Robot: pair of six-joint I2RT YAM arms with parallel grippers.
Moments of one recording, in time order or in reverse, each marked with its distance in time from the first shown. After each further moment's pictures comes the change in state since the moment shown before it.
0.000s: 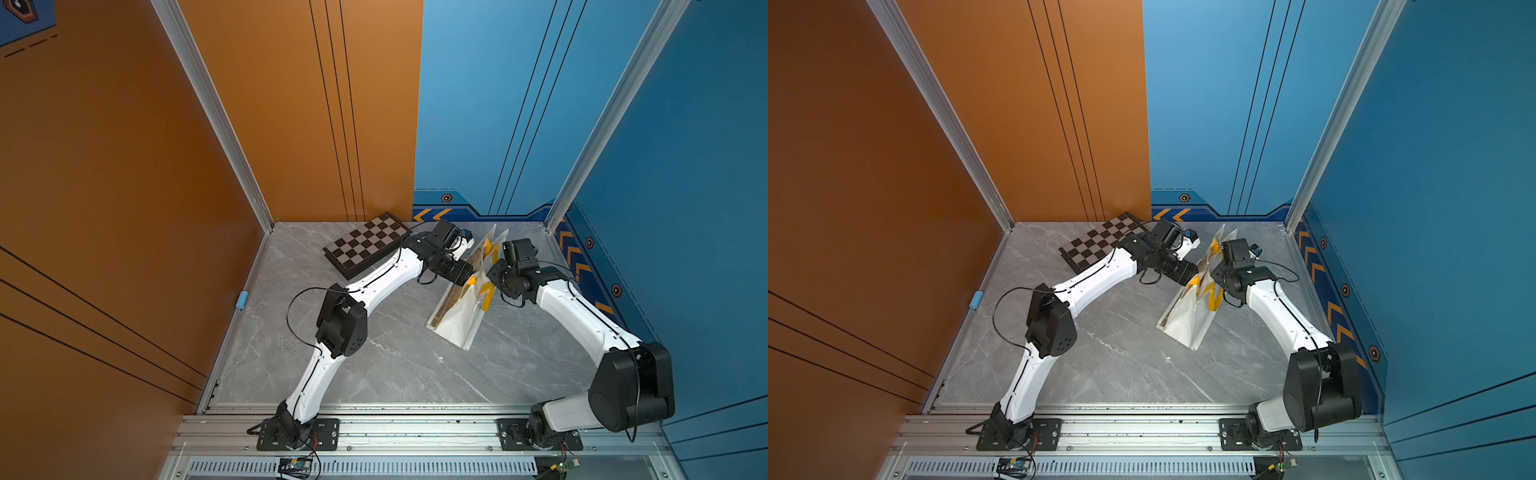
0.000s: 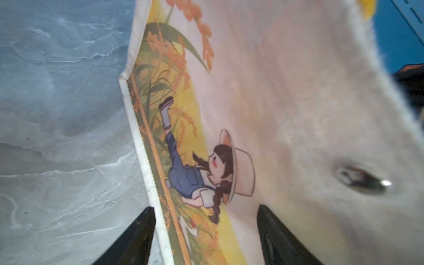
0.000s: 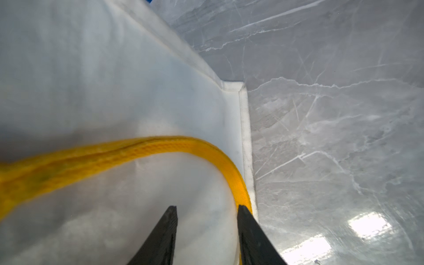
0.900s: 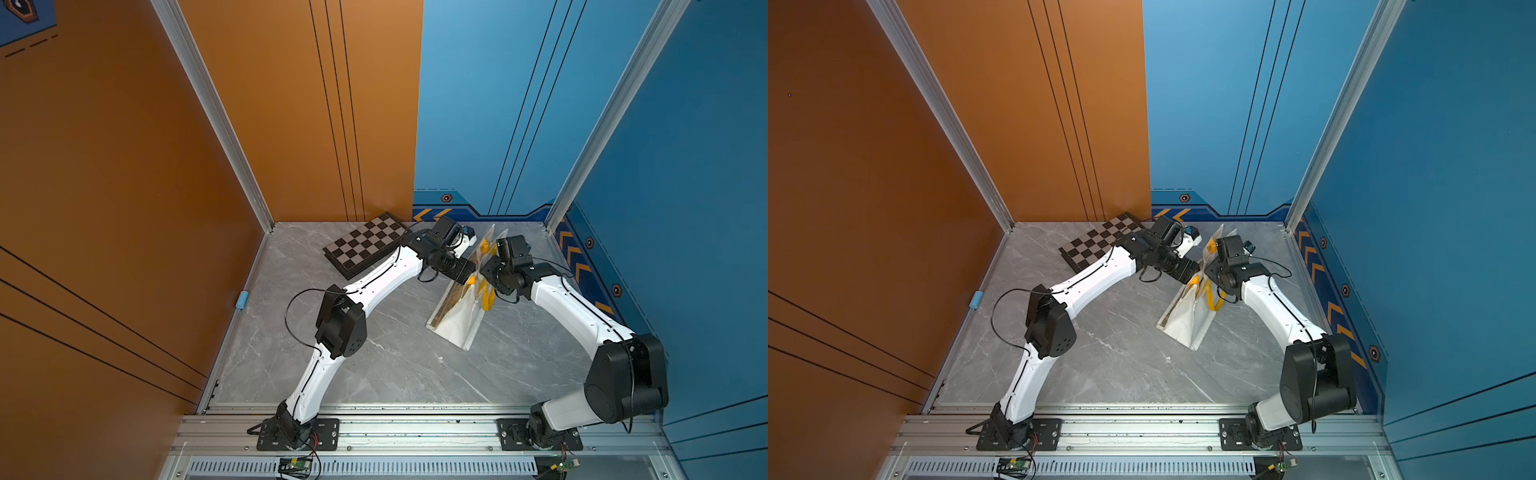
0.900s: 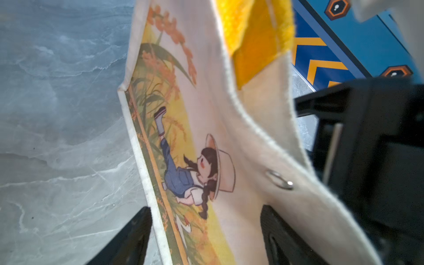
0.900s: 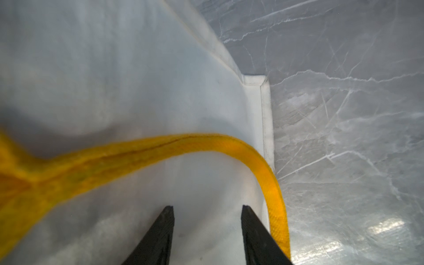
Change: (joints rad) left arm -0.004 -0.026 0.003 -0.013 0.008 0.011; right arm 0.032 0.060 0.064 0.023 -0.030 0.016
